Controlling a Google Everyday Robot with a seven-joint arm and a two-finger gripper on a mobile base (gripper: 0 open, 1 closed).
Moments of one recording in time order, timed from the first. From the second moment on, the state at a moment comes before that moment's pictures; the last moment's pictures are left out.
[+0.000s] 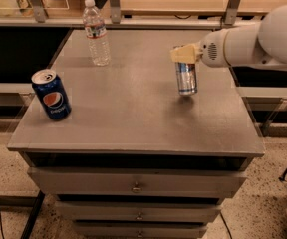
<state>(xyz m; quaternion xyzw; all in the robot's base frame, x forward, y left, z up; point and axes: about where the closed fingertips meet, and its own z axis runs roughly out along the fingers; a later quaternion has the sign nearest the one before) 0.656 -0.122 0.912 -0.23 0.83 0.23 0.46</state>
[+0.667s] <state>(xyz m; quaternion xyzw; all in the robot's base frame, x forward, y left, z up) 0.650 -0.128 0.916 -0.22 0.81 0.27 0.48</state>
